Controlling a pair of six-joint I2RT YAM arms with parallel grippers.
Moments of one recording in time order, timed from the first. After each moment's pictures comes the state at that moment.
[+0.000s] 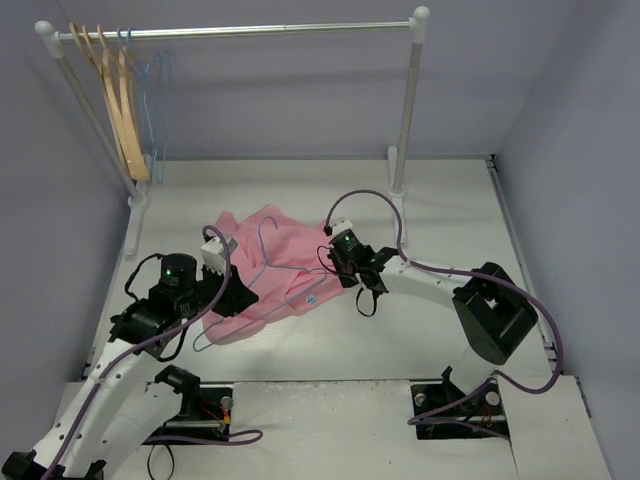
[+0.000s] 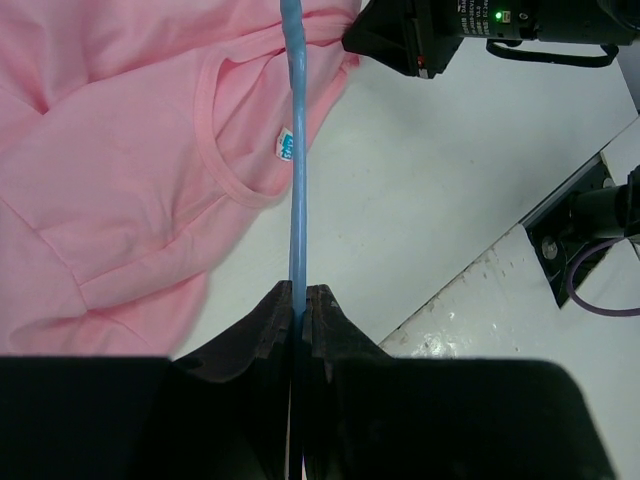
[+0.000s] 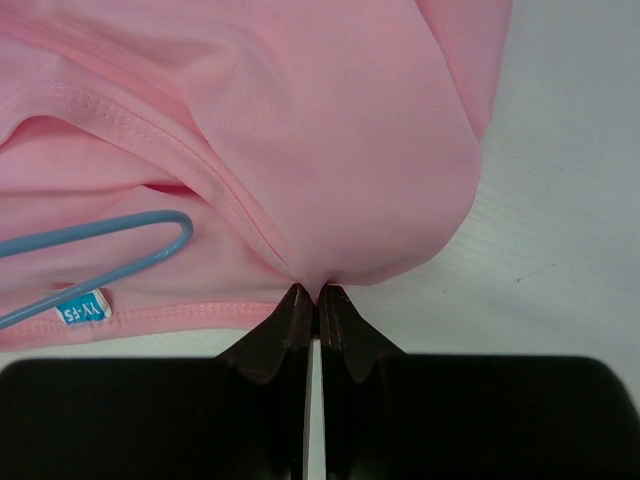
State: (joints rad) left arm -0.39 0.67 0.72 -0.63 0.41 -0.30; right arm 0.75 1.65 0.94 -0.23 0.23 0.23
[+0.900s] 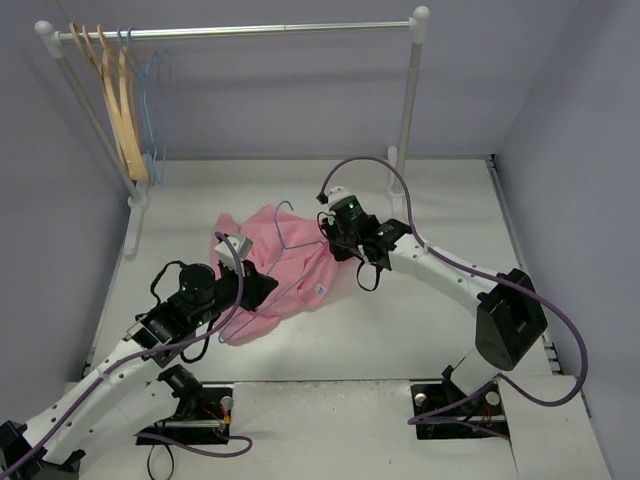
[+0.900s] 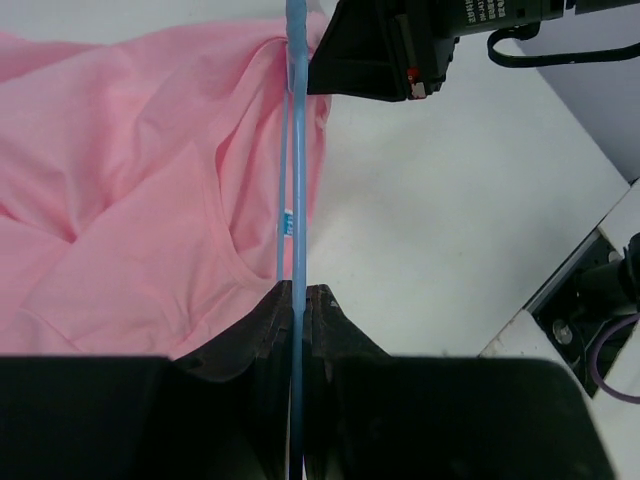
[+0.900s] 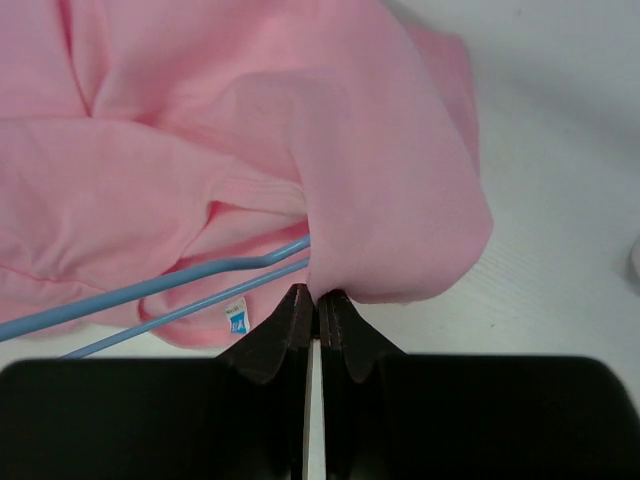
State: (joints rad) left arm -0.67 0.67 0.63 -0.28 0.10 -0.36; right arm 0.73 1.60 1.20 -0.41 0.11 0.20
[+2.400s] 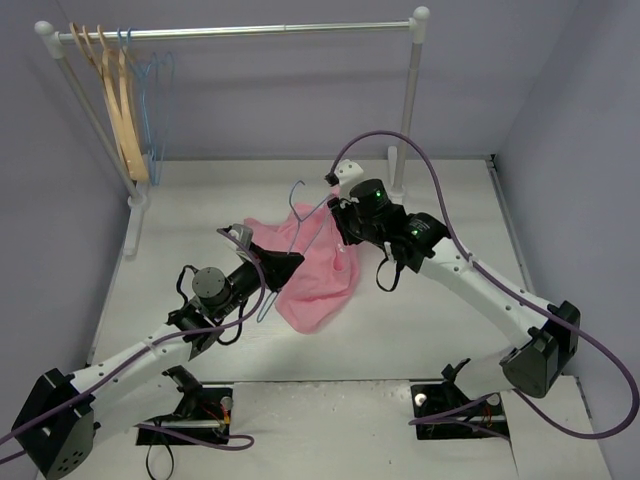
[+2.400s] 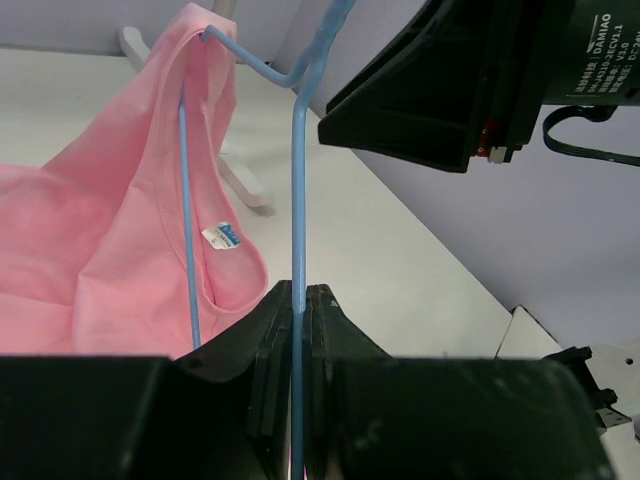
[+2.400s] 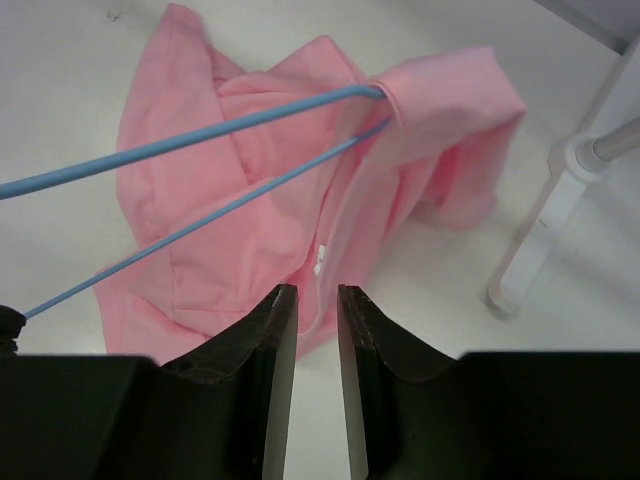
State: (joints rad) left arm -0.67 0.92 0.43 0.60 0.15 -0.54; right arm 0.75 1.42 1.36 -0.53 0.18 0.03
